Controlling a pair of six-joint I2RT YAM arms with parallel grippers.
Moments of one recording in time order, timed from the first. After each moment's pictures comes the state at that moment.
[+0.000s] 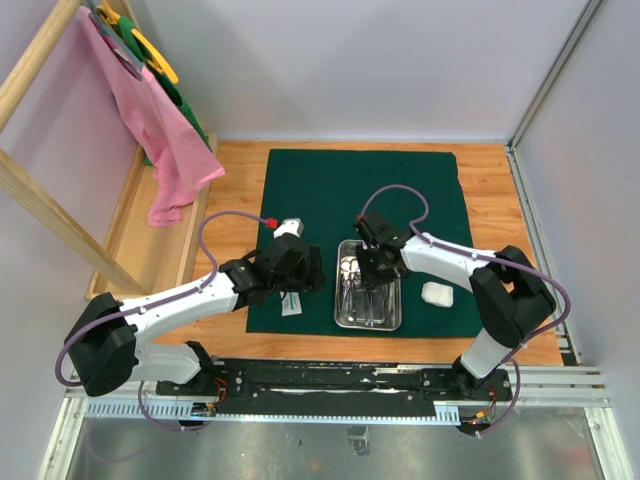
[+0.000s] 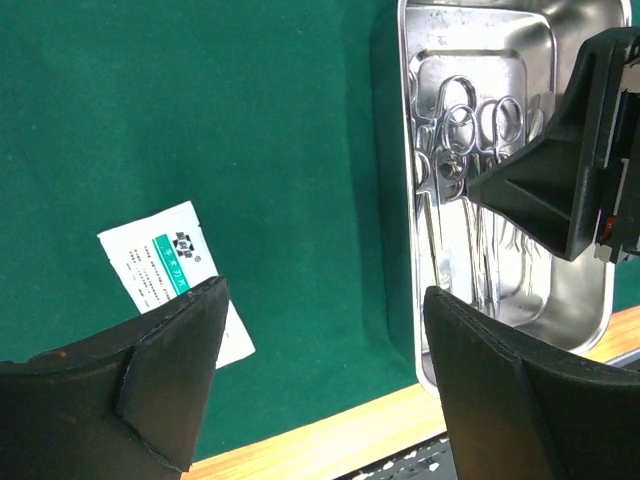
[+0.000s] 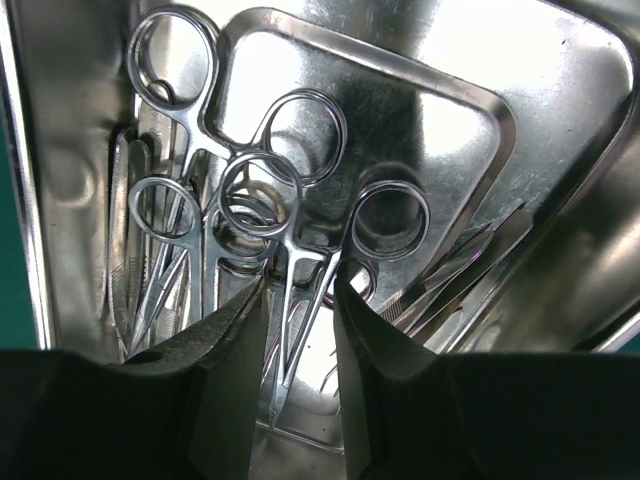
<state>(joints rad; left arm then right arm) -0.87 1.25 0.75 -0.29 -0.24 -0.75 0.67 1.64 0.98 -0.54 0.00 0.43</state>
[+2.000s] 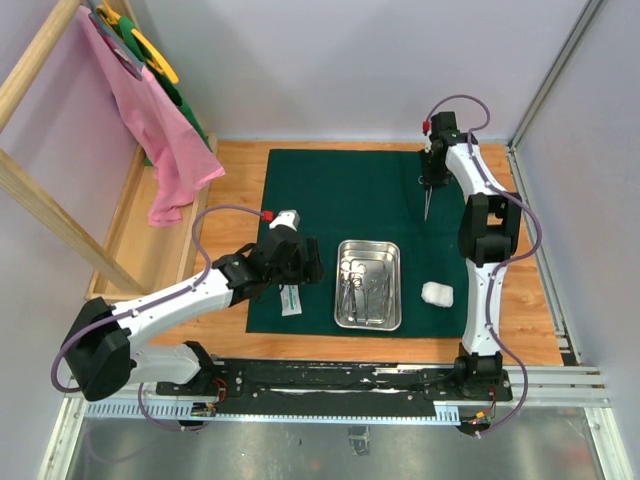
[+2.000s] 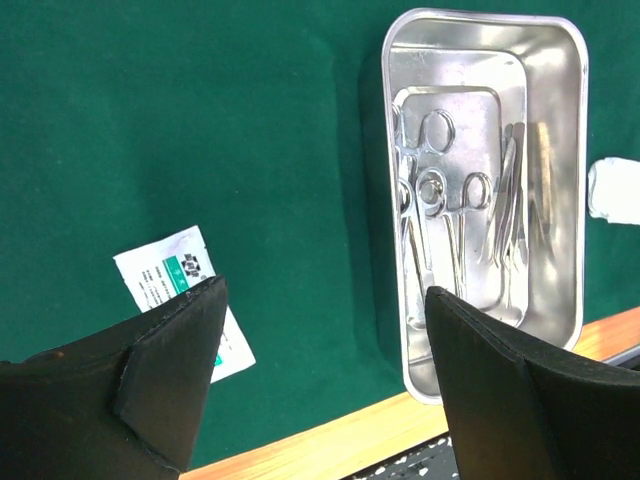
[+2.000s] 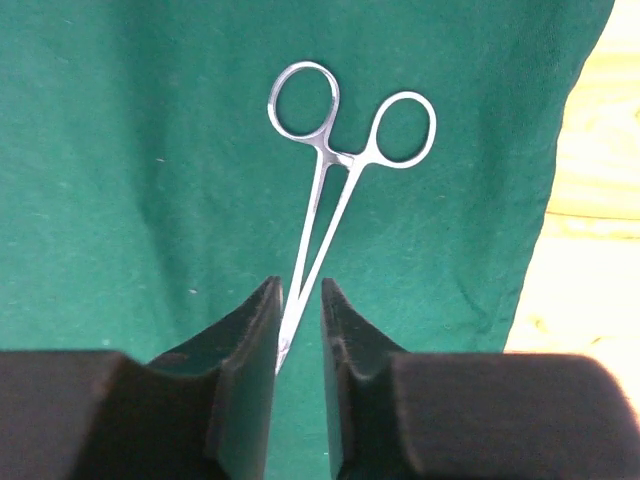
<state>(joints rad) -0.83 1.22 0.79 -0.30 -0.22 -0.72 0.08 2.32 2.10 -0.85 0.05 -0.02</state>
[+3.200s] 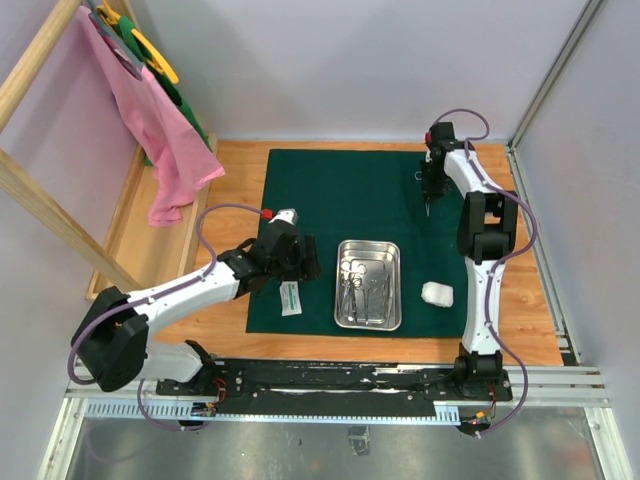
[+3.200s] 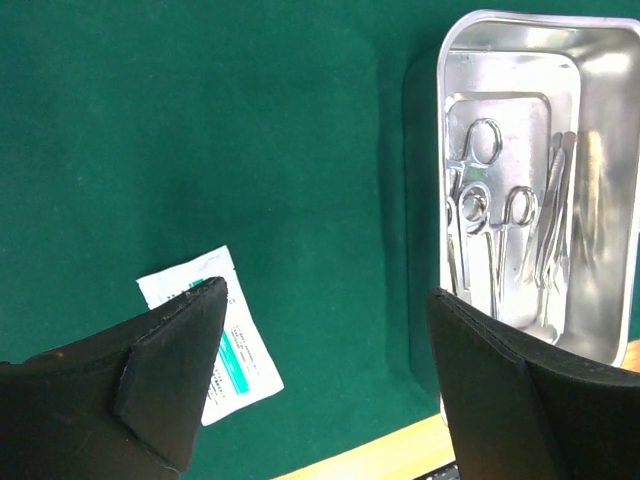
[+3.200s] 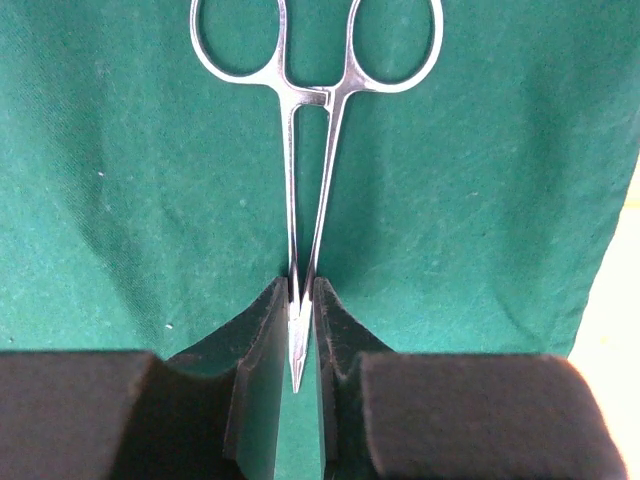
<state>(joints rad) -0.75 1.30 0.77 -0.25 -0.15 -0.68 0.05 2.38 2.05 -0.83 0.04 0.06</state>
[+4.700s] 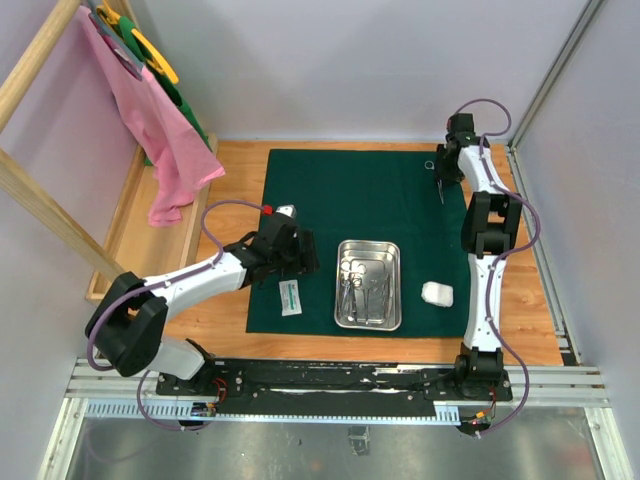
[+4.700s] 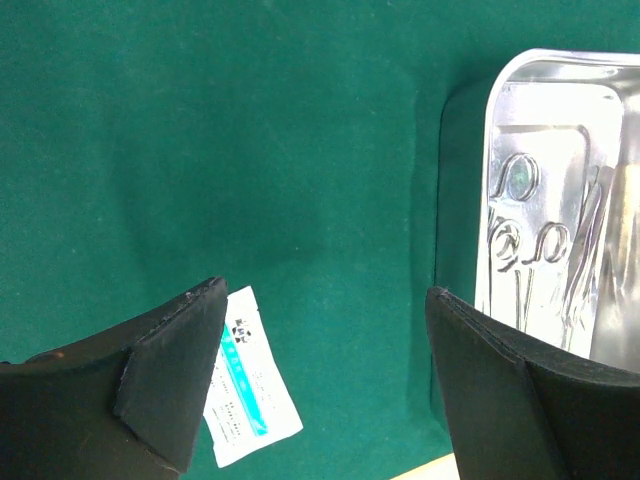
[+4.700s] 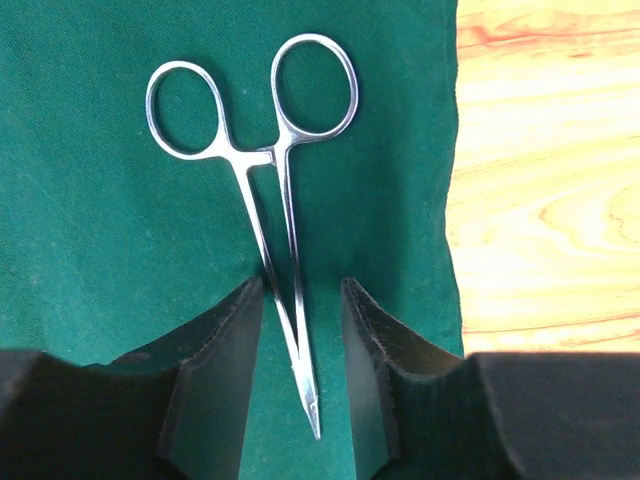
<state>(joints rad) -0.67 1.41 0.79 -0.20 -0.11 -0.66 -0.04 2.55 2.32 -0.79 0.03 0.11</state>
